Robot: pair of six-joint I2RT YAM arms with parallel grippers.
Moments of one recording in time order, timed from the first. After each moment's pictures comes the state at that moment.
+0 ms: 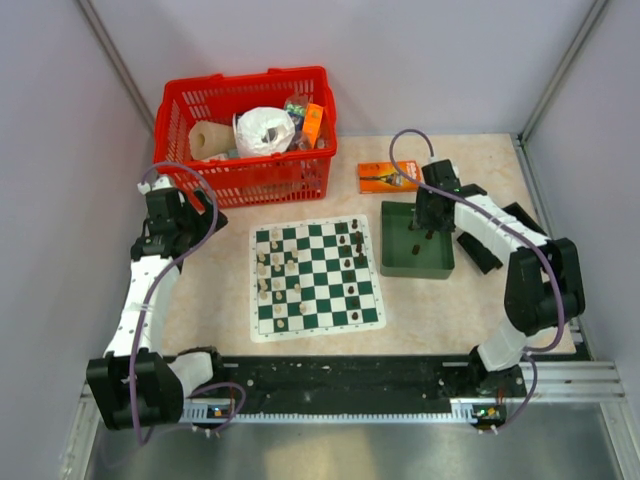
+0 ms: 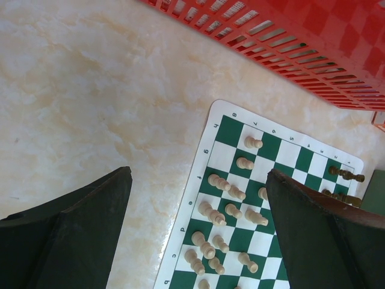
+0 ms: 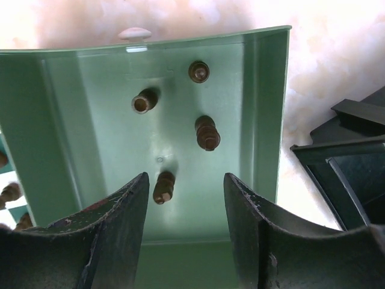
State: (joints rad) left arm 0.12 1.12 0.92 -0.47 0.04 -0.51; right arm 0.29 1.62 1.19 -0.58 0.22 0.37
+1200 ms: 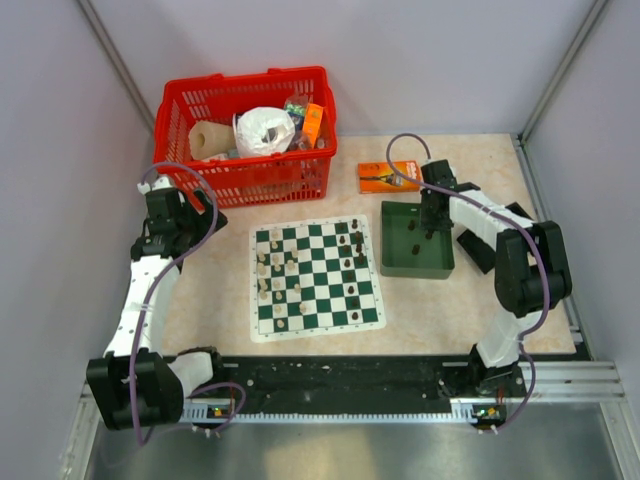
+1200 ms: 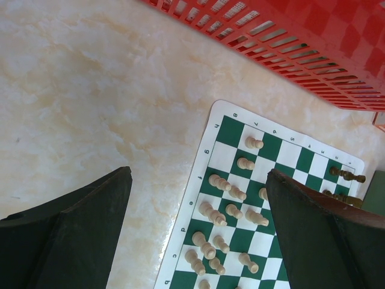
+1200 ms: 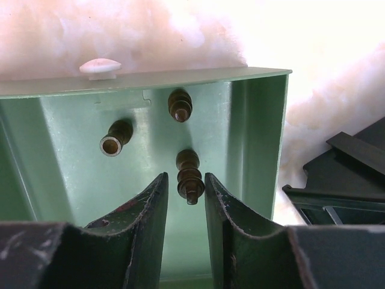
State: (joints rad) left arm 0.12 1.12 0.92 -0.47 0.04 -0.51; right arm 0.25 1.76 1.22 -0.52 0.24 0.30
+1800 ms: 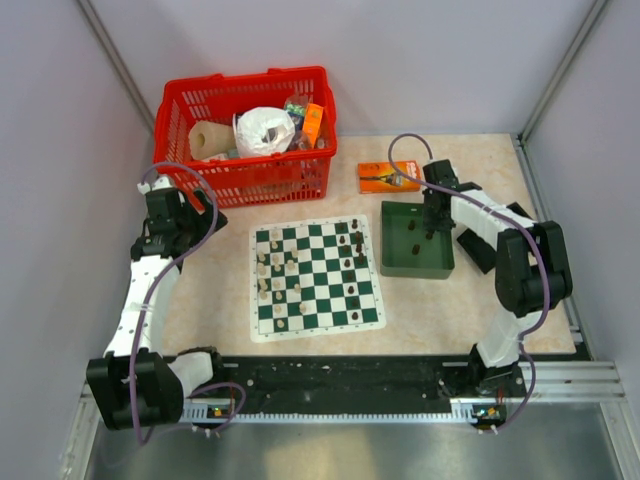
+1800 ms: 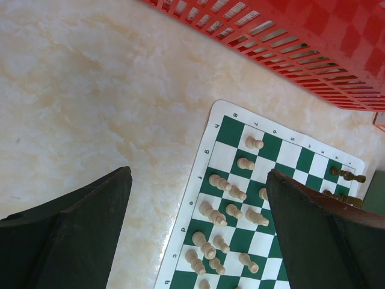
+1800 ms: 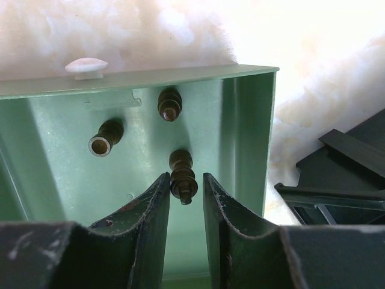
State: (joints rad) left arm 0.12 1.12 0.92 -0.47 0.04 -0.51; right arm 0.24 1.76 1.22 -0.53 0.24 0.29
